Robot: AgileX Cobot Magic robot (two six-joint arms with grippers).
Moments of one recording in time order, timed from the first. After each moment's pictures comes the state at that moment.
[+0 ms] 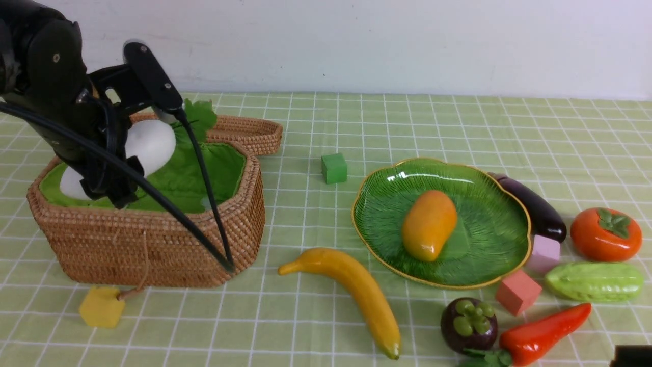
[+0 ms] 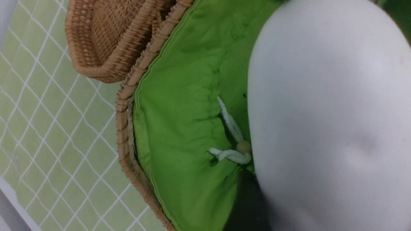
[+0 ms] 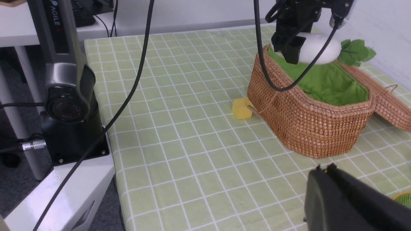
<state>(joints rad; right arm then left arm) 0.58 0.53 -0.78 0.79 0.79 -0.83 -0.21 1.58 -1.34 0.27 0.86 0.58</state>
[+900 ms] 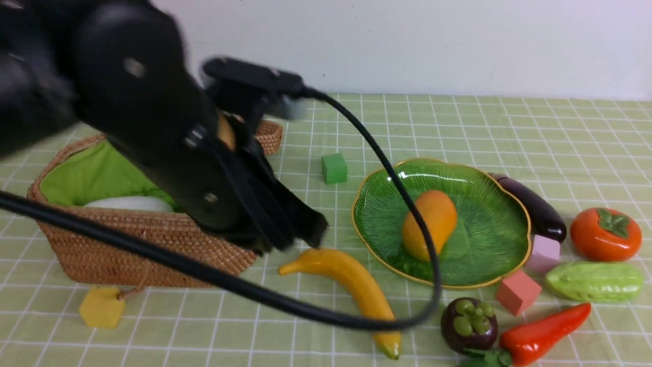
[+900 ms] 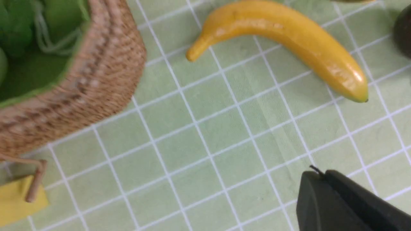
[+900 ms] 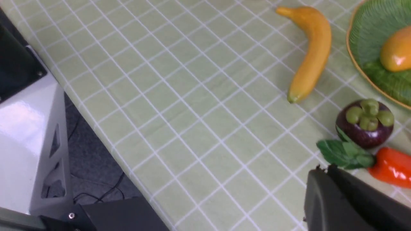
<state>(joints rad) 0.58 0.53 -0.80 0.32 1.06 -0.22 -0.76 1.50 -1.34 0.12 1.04 -0.37</state>
